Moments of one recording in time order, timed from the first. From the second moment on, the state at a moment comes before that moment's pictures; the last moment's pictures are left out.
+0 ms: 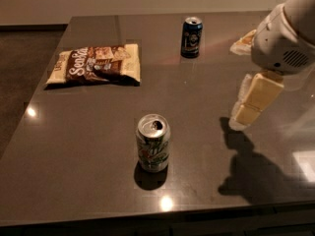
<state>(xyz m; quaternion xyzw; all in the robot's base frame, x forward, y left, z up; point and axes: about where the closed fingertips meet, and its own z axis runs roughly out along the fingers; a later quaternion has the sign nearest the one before) 0.454 -0.153 0.964 -0.63 0.75 0.04 0.21</state>
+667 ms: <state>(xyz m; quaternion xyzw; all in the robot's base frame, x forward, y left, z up) 0.436 -0.081 0.934 -0.68 0.68 0.11 0.26</state>
